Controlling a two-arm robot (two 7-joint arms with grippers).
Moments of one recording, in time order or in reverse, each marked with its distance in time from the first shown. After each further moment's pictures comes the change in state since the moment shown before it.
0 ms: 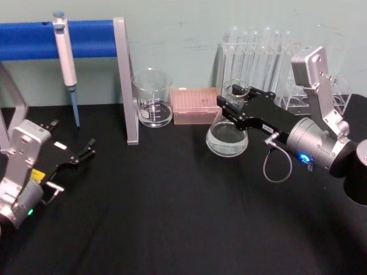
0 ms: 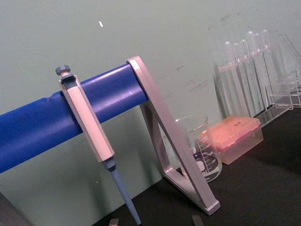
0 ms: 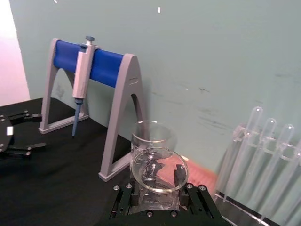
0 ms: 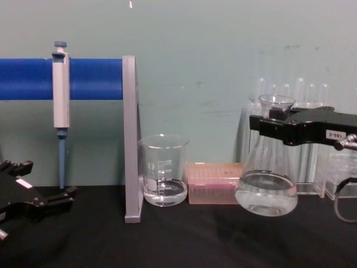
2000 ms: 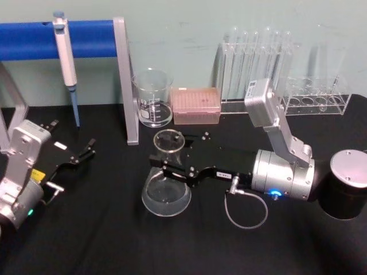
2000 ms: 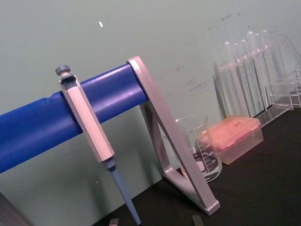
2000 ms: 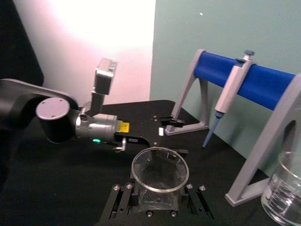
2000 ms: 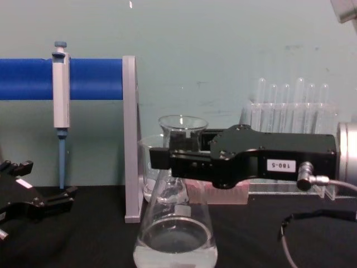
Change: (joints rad) left arm 0.000 0.000 0.000 0.000 0.000 0.000 0.000; right arm 0.023 0.054 -0.190 -0.105 0.091 -0.022 0.310
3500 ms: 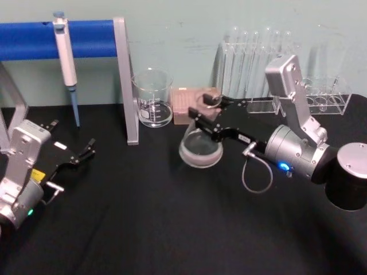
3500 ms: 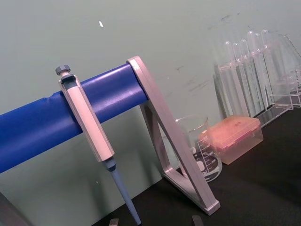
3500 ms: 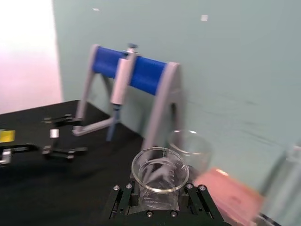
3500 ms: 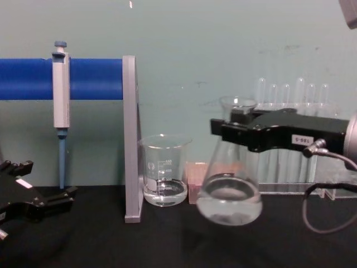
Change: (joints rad) left arm 0.000 0.000 0.000 0.000 0.000 0.000 0.000; right arm 0.000 -0.047 0.086 0.077 -0.057 -0.005 -0.277
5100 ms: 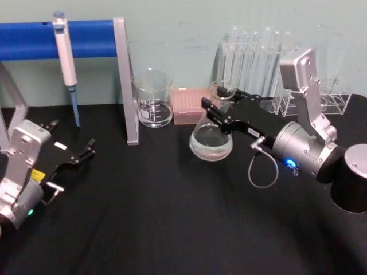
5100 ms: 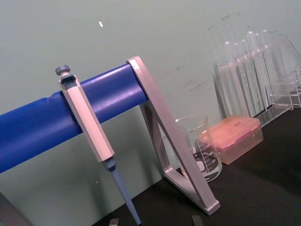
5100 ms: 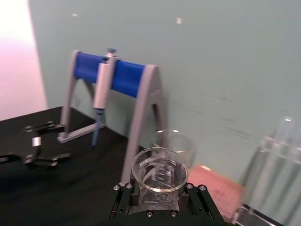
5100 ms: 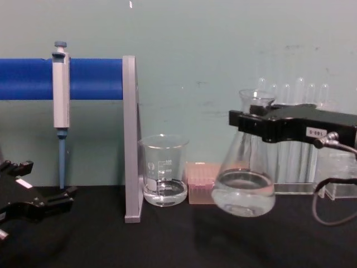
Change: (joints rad) left arm 0.000 0.000 0.000 0.000 0.000 0.000 0.000; right arm -0.065 -0.077 0.131 -0.023 -0.073 0.046 -0.016
